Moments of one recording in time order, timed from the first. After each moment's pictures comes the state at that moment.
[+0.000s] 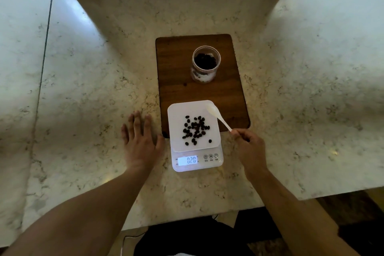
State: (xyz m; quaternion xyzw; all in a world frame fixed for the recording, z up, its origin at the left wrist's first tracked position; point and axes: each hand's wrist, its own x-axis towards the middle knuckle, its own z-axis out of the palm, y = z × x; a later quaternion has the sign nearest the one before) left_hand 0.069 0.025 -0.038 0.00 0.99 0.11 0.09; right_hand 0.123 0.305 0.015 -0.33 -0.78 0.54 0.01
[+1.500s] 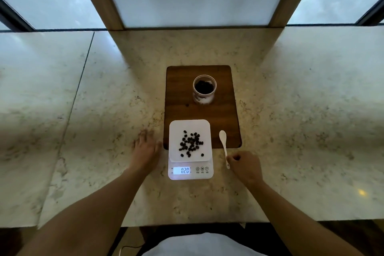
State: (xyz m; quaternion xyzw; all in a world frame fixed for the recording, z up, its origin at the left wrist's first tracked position) left_hand 0.071 0.037 -0.004 -0.07 0.96 0.19 0.19; right_hand 0.128 0.347 0.013 -0.24 -0.90 0.32 -0.16
